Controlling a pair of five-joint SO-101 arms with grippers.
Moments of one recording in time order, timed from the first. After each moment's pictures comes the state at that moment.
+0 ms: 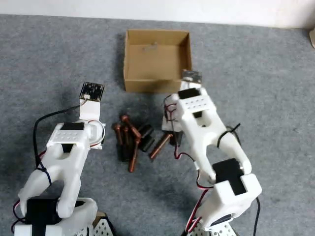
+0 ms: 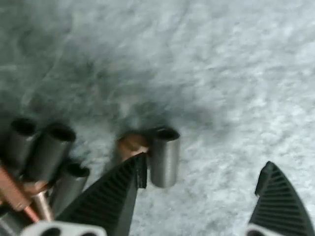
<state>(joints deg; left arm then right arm) -7.3 -16.7 55.8 39.3 -2.9 -22.3 7.6 15.7 68.1 -23.3</state>
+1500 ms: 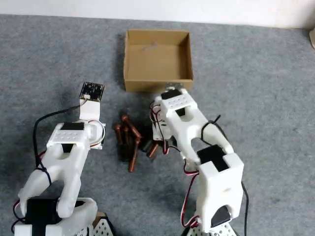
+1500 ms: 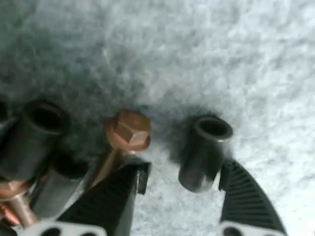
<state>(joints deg) -7.3 -16.7 55.8 39.3 -2.9 -25.7 27.1 7.4 72.4 -22.3</state>
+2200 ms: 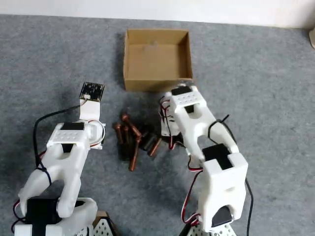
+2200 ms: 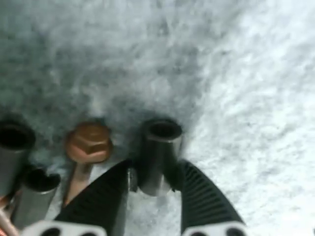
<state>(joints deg) -7.3 -16.7 55.8 39.3 -2.9 -21.8 28.5 6.2 72.5 -22.1</state>
